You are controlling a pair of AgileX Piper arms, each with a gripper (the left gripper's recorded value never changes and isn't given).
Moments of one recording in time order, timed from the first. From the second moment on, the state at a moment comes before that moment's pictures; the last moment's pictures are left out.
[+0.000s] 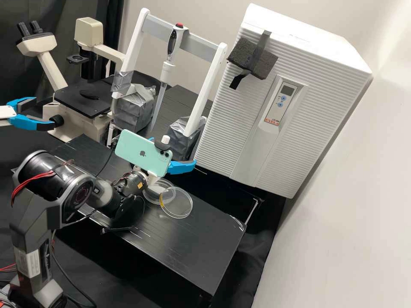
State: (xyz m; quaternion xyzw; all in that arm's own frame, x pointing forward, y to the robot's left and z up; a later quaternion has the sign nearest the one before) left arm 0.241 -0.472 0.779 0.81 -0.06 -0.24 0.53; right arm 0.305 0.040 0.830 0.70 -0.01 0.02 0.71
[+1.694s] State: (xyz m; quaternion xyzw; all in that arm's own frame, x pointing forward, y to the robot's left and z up) left arm 0.238 -0.474 0.776 0.81 -0.06 -0.26 0.52; right arm 0.278 0.071 0.785 0.65 0.09 0.03 0.76
